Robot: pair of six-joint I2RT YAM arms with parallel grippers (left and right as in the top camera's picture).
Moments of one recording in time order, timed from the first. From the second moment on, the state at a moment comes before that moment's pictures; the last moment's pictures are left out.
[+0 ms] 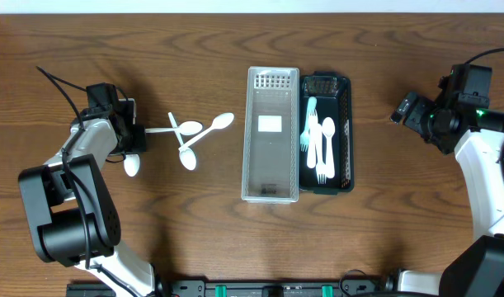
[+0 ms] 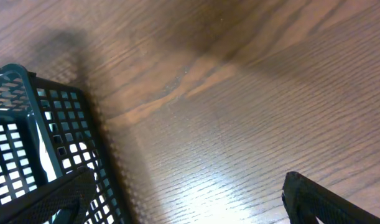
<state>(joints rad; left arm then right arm) 0.23 1.87 1.07 -0.50 -0.03 0.14 -0.19 1.52 1.17 -0.74 -0.08 0.37</state>
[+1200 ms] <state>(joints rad) -0.62 1.62 1.16 -0.66 0.04 -0.46 -0.19 1.52 1.17 -0.75 -0.08 0.37</state>
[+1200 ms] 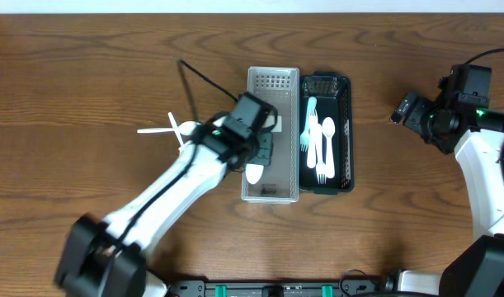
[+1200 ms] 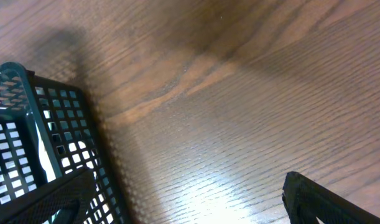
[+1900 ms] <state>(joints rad) -0.30 1.48 1.25 -0.82 -0.19 -0.44 -0.19 1.52 1.17 -0.75 -0.08 0.37</state>
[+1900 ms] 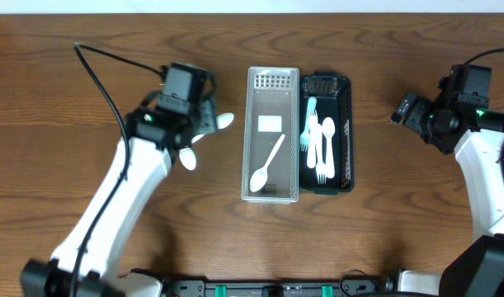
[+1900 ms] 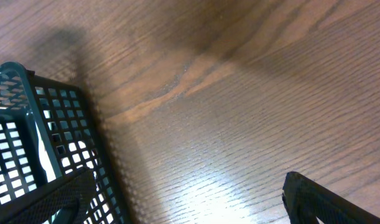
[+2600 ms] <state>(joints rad) -0.10 1.85 1.23 -0.68 -0.19 -0.47 -0.19 1.52 1.17 -0.75 -0.08 0.37</state>
